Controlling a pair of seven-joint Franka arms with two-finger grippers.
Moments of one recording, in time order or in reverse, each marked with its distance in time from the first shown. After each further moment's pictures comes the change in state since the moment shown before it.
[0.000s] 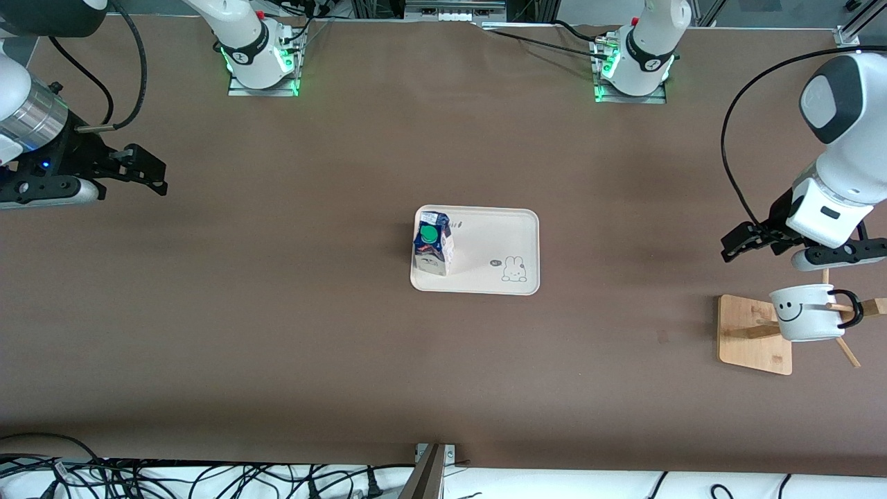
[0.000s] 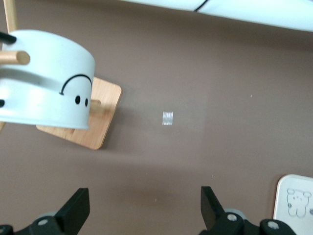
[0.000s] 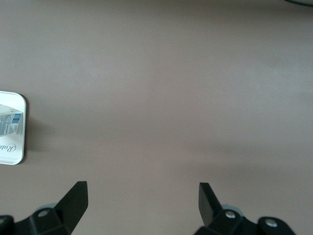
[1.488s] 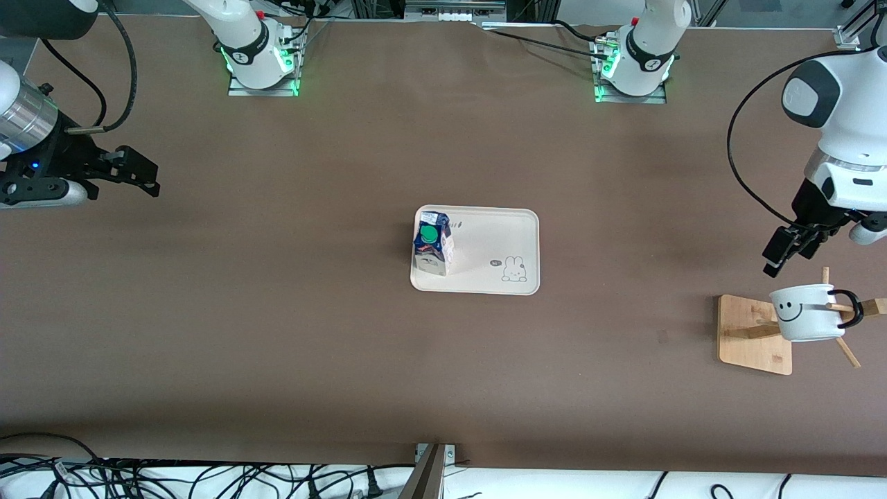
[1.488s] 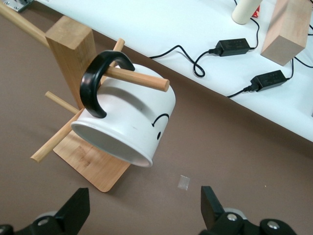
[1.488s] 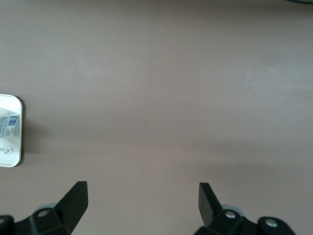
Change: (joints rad) left arm 0.107 -0.087 0.001 -0.296 0.000 0.523 -0.245; right arm -0.001 0.000 -0.010 0.000 0.000 0.000 0.000
